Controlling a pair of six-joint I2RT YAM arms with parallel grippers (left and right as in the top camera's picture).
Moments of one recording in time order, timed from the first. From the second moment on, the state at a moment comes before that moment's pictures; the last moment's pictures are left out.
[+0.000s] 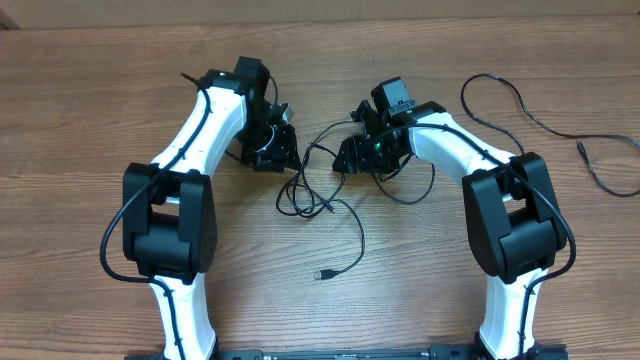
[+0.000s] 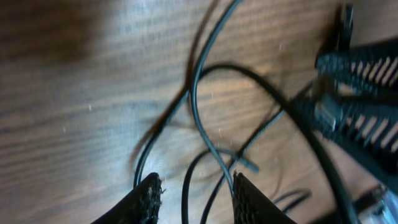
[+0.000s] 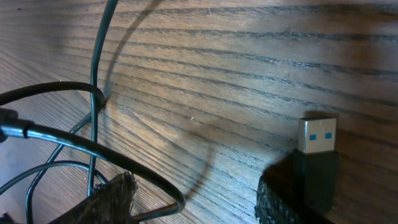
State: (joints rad) left arm -0.22 2.12 1.67 -1.14 0.42 -0.18; right arm 0.36 2.12 1.44 -0.65 -0.50 0.23
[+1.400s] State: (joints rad) left arm -0.24 2.09 1.77 -1.24 0.48 0.06; right arm 0.35 2.12 1.58 -0.91 -0.57 0.15
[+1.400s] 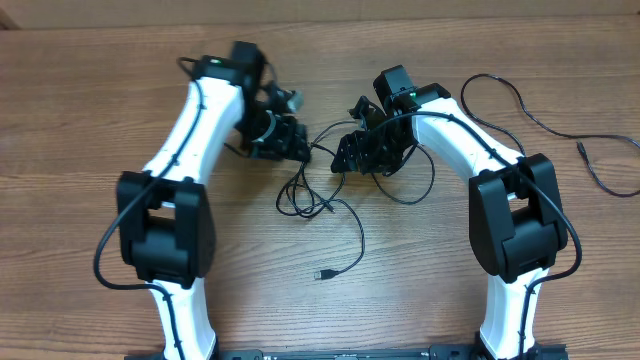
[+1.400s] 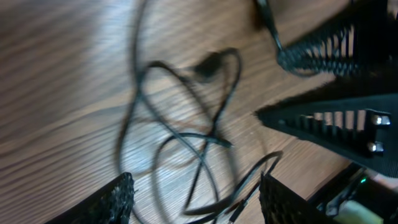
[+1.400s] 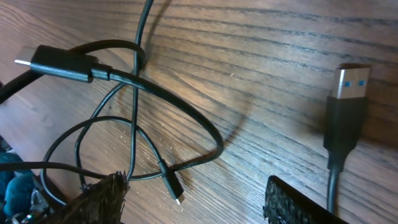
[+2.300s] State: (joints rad) left arm -0.21 2.10 1.58 -0.86 0.17 -0.41; right arm 0.51 2.12 1.58 -0.80 -0.62 0.03
